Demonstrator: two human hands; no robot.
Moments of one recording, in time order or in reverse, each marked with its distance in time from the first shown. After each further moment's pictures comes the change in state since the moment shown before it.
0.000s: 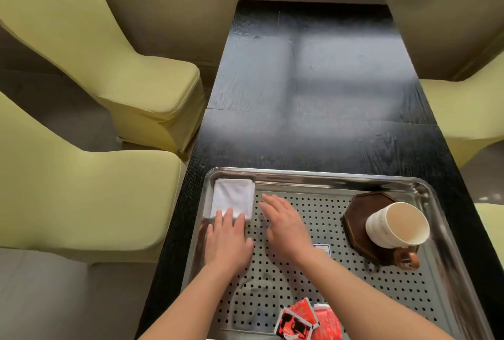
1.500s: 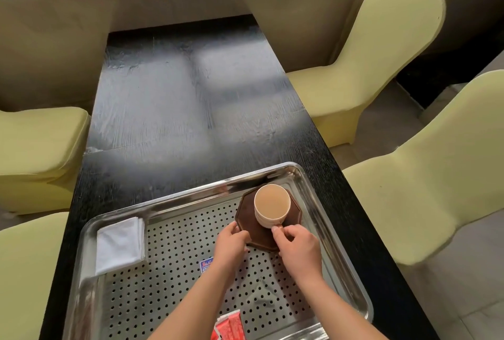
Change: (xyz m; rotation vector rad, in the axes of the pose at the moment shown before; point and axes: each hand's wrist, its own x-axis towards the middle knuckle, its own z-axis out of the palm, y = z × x) left_hand -0.011 0.239 0.040 -1.072 -0.361 -0.160; right_hand -0.166 0.151 -0.099 0.520 0.494 0.792
